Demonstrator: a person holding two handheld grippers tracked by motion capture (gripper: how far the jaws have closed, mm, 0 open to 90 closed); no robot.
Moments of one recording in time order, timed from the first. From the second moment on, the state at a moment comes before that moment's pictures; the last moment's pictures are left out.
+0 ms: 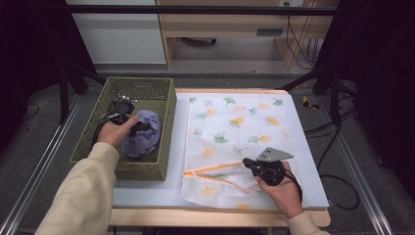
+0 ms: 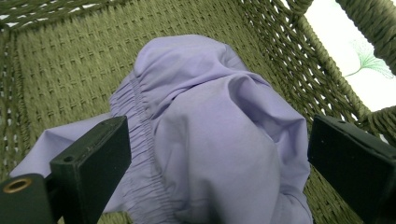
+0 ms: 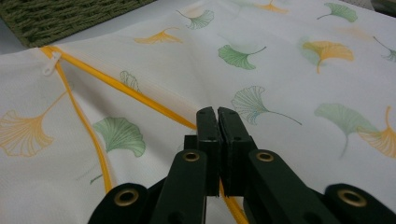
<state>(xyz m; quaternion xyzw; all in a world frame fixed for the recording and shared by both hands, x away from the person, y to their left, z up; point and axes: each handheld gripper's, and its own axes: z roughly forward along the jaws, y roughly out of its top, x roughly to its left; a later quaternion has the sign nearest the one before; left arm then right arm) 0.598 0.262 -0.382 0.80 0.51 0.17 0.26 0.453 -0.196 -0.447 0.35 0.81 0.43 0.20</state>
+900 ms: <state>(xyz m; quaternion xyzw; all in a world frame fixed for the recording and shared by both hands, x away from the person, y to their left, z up) 0.611 0.259 -0.392 0.81 0.50 0.18 0.25 0.454 -0.196 -0.447 0.35 0.81 0.43 0.20</state>
